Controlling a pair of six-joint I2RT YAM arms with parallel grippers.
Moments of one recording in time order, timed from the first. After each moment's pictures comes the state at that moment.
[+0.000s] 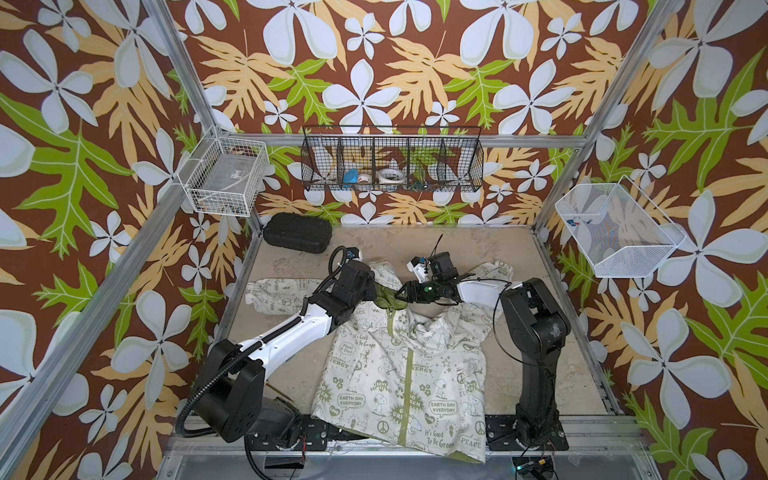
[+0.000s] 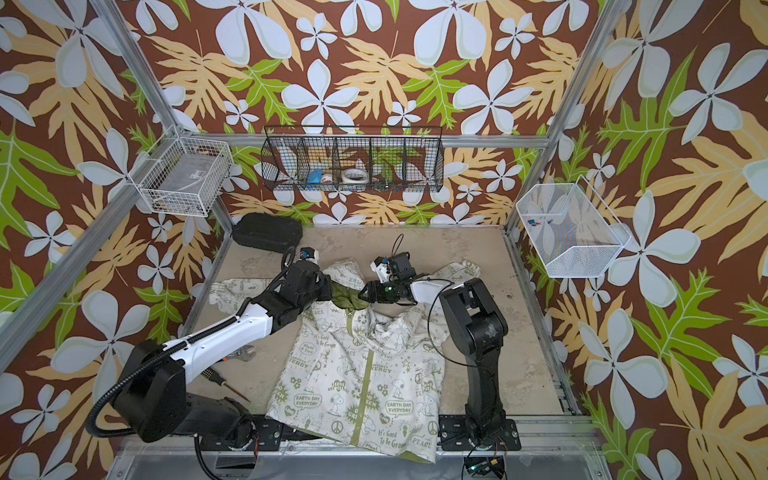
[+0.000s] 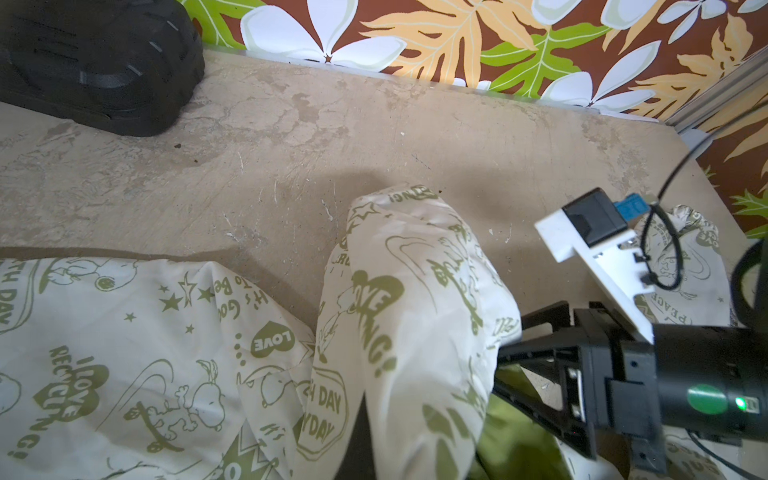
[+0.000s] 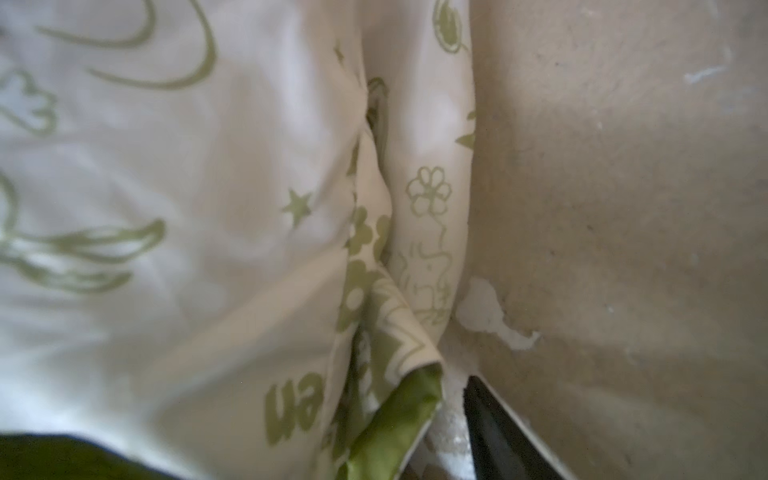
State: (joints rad) left arm -0.56 1.43 0.95 -0.16 -0.26 -0.48; right arm 0.44 2.05 1.29 -0.12 -0.61 0.38
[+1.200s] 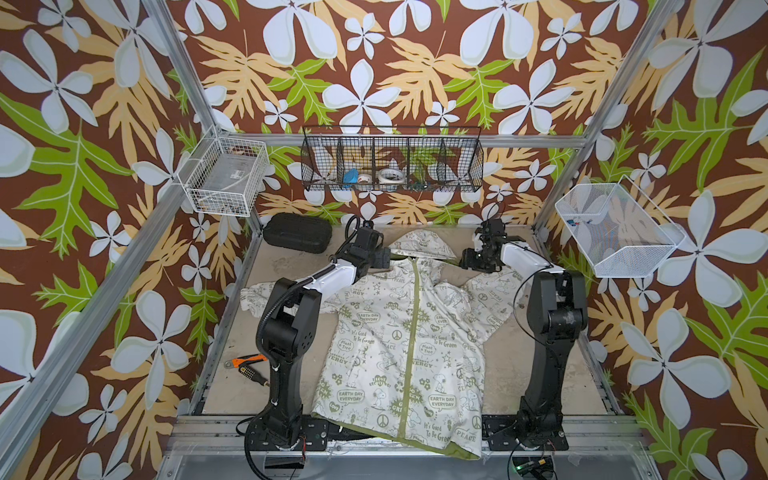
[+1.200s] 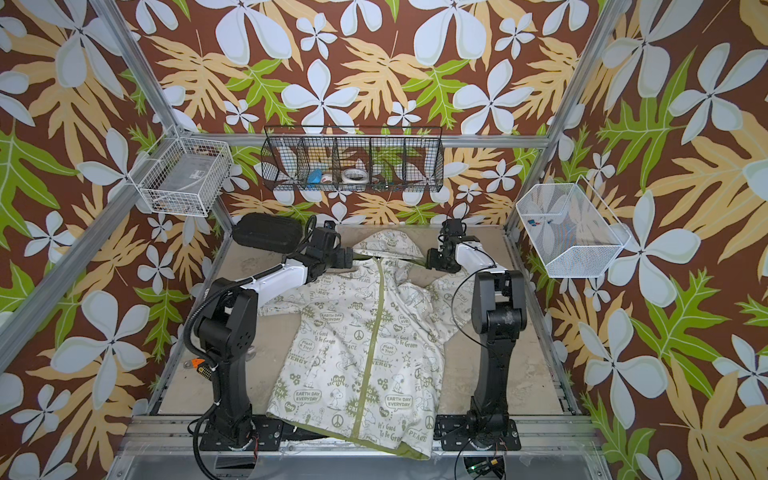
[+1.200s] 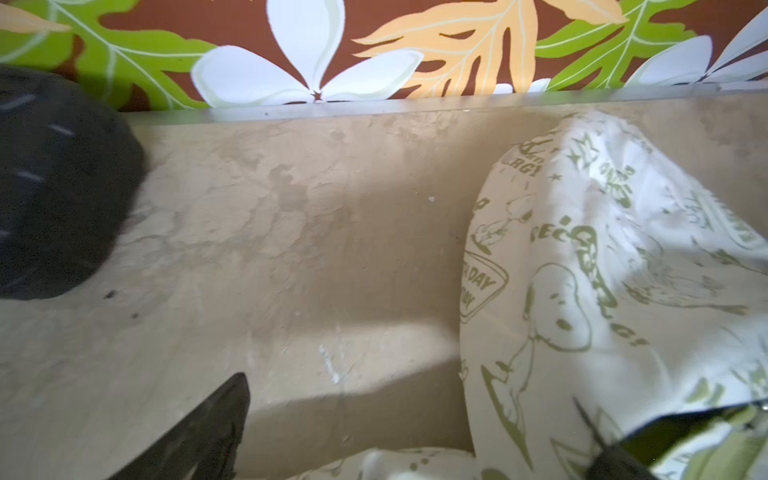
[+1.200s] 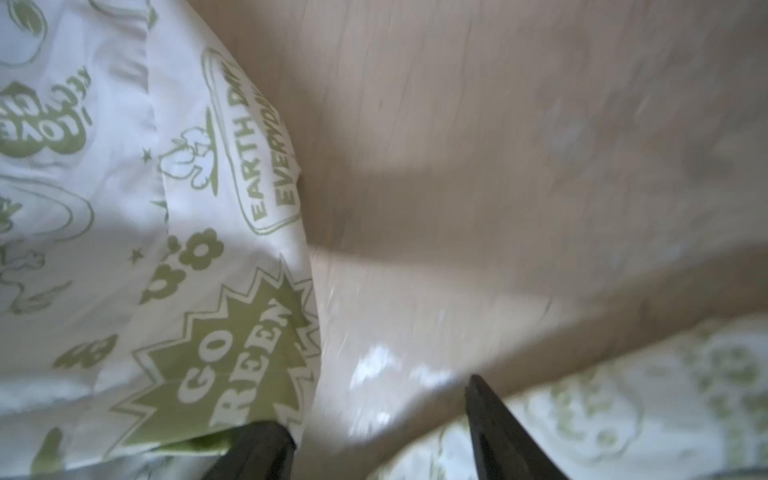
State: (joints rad) left arm -0.42 1.97 1.43 -0.15 -0.21 -0.23; right arm 0.05 2.05 1.58 -0.64 -0.20 0.23
